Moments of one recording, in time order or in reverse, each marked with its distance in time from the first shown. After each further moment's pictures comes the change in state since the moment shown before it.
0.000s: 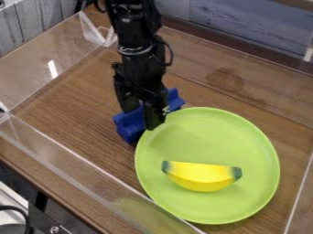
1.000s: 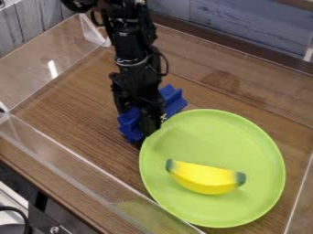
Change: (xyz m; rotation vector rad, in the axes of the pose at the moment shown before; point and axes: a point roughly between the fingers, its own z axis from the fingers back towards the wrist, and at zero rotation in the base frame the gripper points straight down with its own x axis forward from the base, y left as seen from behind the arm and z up) arm -0.002 0.002 -0.017 -0.005 0.008 0.028
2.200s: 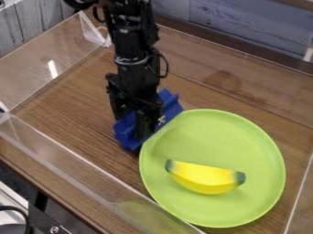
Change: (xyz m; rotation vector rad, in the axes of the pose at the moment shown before) arm -0.008 -0.011 0.012 0.015 0.053 -0.012
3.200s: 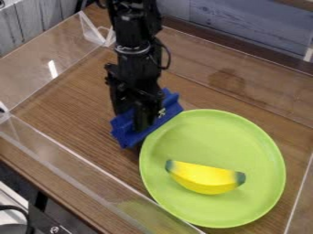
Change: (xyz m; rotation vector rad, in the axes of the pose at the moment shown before) arm 0.000 -0.005 0.014 0.023 0.020 -0.014
